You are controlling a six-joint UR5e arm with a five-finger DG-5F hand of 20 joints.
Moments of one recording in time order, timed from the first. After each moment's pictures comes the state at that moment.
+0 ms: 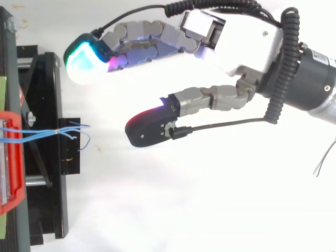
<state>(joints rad) 0.15 -2.23 -1.35 -2.60 -1.12 -0.35</state>
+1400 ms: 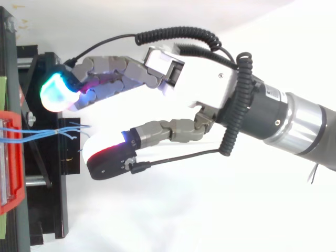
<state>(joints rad) 0.19 -2.36 -1.26 -2.48 -1.07 -0.43</state>
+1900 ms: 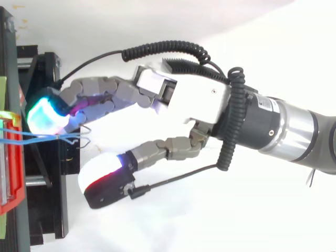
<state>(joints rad) 0.20 -2.37 -1.25 -2.41 -1.14 -0.43</state>
